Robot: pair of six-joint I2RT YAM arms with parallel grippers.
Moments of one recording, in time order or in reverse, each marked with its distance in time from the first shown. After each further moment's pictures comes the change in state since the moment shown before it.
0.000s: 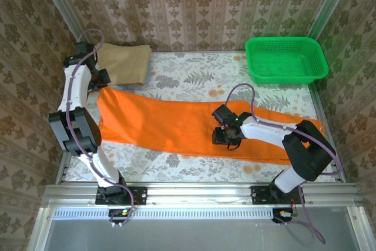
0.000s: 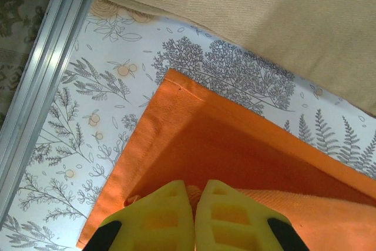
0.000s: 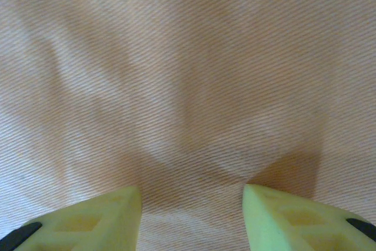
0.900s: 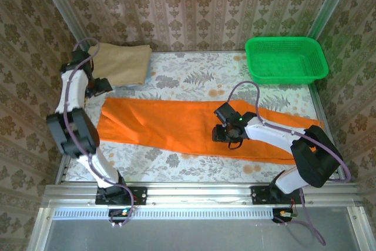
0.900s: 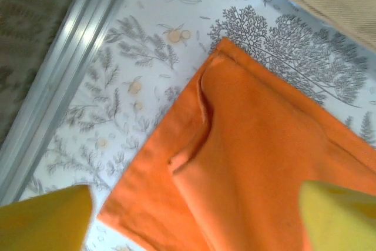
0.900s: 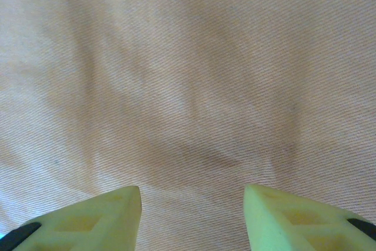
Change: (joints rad) left arm 0.053 -0.111 -0.194 0.040 -0.069 -0.085; right arm 0.003 -0.087 0.000 0.002 0.007 0.000
